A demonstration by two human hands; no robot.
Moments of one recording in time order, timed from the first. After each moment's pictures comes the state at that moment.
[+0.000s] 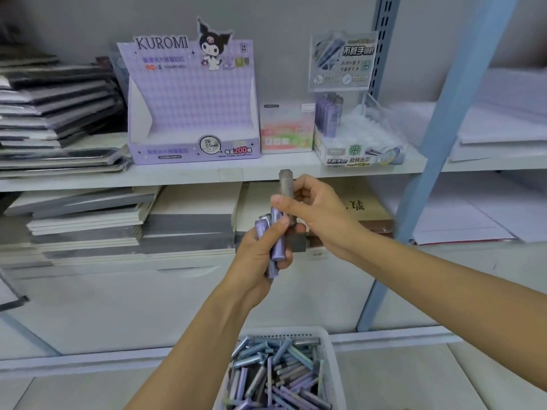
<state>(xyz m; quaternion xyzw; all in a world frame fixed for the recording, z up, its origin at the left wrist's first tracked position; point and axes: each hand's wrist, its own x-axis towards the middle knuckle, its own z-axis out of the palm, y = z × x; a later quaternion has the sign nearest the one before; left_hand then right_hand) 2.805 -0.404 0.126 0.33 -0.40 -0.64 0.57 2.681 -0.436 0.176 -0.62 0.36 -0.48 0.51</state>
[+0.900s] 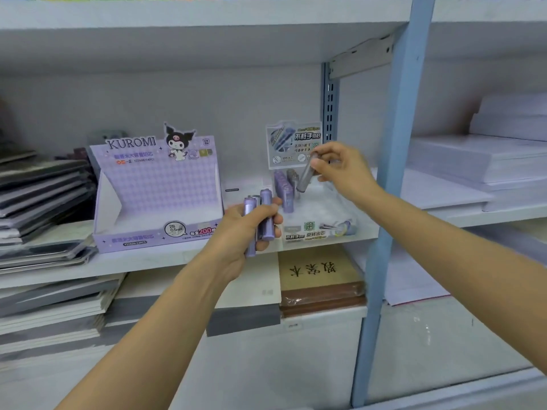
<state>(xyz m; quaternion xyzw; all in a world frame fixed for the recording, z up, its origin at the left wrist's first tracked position) 2.776 -0.466 0.257 0.39 -0.53 -0.54 0.53 2.574 -0.541 0.297 -0.67 0.42 -0.57 0.22</state>
